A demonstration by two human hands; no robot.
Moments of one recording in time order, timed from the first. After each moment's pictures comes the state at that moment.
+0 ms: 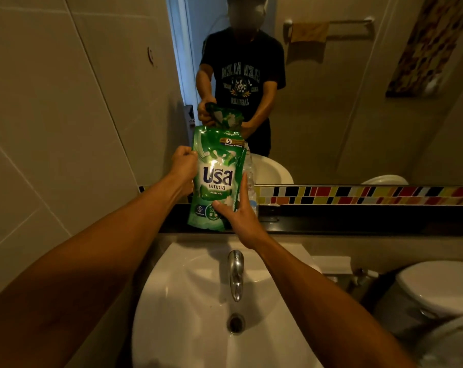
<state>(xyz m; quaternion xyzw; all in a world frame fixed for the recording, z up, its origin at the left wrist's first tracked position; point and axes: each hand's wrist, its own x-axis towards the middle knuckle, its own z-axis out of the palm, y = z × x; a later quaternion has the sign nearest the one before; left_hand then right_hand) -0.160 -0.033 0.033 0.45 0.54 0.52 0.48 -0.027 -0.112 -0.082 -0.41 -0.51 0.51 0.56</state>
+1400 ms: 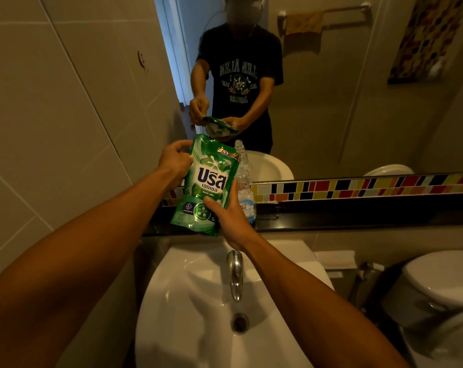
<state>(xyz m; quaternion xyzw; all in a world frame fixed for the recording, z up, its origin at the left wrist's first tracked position) -0.161 -0.016 0.046 0.57 0.59 0.43 0.37 -0.042 -0.101 -0.086 -0.40 -0.42 0.58 0.58</state>
